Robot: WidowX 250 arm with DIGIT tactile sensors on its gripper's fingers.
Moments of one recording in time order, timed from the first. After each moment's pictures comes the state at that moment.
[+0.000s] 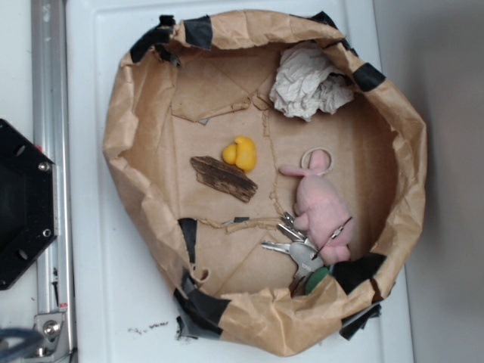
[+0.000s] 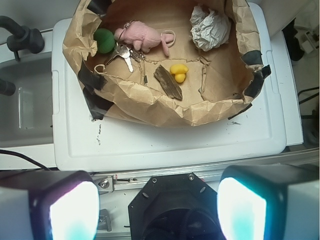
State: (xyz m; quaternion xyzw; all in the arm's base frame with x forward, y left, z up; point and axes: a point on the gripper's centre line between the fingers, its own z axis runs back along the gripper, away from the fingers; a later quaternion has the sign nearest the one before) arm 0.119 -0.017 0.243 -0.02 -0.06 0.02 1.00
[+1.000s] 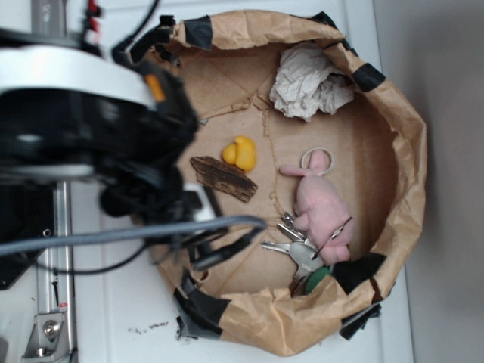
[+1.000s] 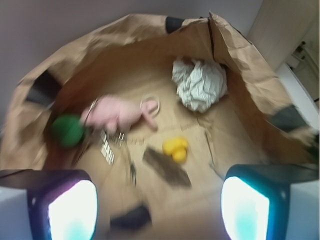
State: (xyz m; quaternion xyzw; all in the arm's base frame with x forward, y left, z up) arm 0.220 0.000 0.153 -0.01 -0.20 0.17 0.96
